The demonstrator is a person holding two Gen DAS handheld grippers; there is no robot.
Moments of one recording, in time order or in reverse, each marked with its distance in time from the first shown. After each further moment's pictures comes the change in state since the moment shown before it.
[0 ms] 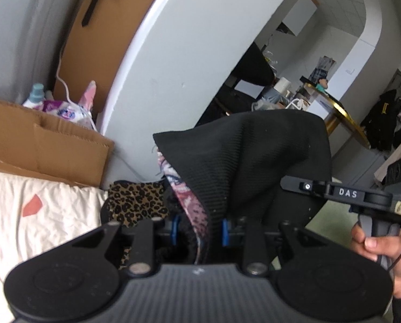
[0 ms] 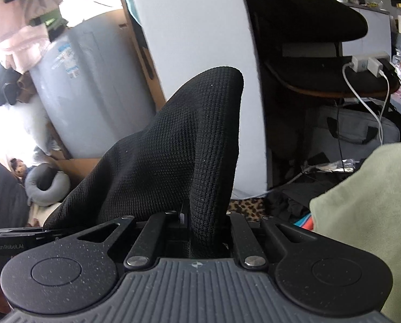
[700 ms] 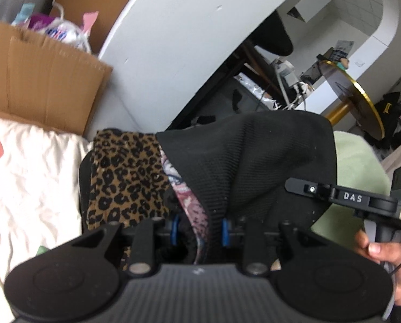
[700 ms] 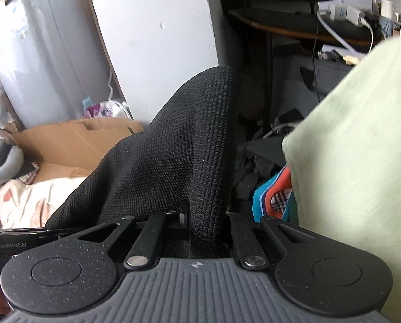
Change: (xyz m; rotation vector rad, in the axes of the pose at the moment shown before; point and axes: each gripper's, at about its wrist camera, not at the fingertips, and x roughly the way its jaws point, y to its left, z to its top) left arm 0.134 0.079 -0.076 -0.098 0.100 -0.066; right arm 0.110 -0.069 -0.079 0.005 0.102 -0.117
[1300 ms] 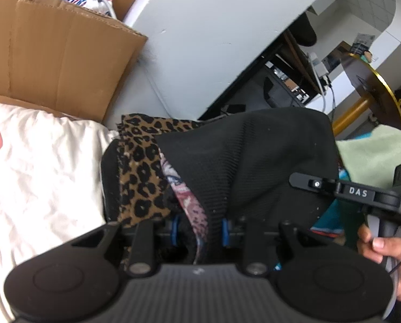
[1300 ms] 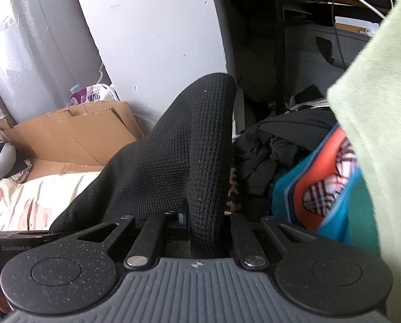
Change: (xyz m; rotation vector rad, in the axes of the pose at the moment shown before) left arm 0.056 0.067 0.008 -0.004 0.036 0.028; right arm 0.097 -0.011 -0.016 0.026 0.011 0.055
